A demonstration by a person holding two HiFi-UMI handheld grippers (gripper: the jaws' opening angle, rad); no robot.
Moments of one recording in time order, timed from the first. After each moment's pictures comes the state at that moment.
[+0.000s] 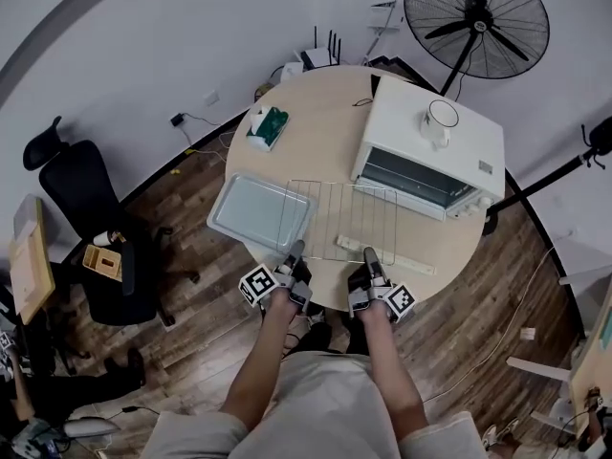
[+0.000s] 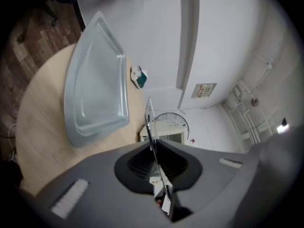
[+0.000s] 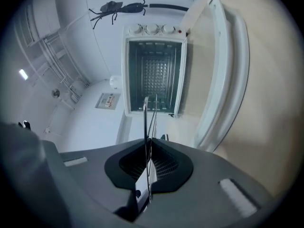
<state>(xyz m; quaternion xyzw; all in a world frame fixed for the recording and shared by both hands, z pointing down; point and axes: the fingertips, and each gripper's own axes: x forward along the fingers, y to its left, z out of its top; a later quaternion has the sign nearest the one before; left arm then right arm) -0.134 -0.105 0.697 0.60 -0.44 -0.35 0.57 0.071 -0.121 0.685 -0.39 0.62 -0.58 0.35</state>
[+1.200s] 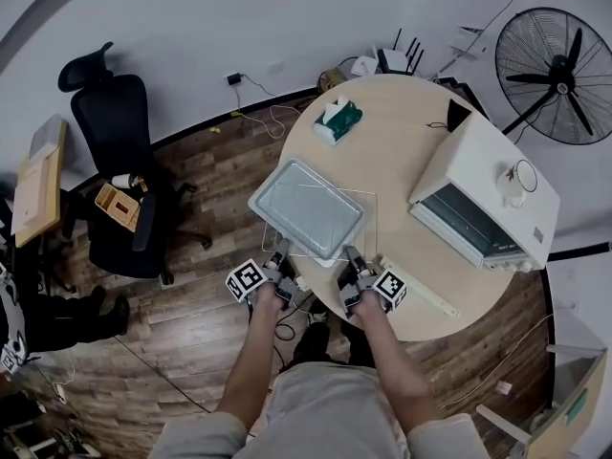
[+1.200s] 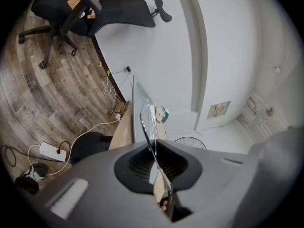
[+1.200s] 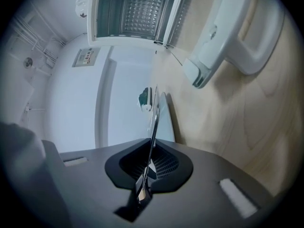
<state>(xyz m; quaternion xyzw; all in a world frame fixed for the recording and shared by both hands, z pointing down) -0.307 -0.065 0.768 0.51 -0.56 -0.38 0.54 -0.122 -0.138 0.755 -0.29 0.66 -0.68 0.13</state>
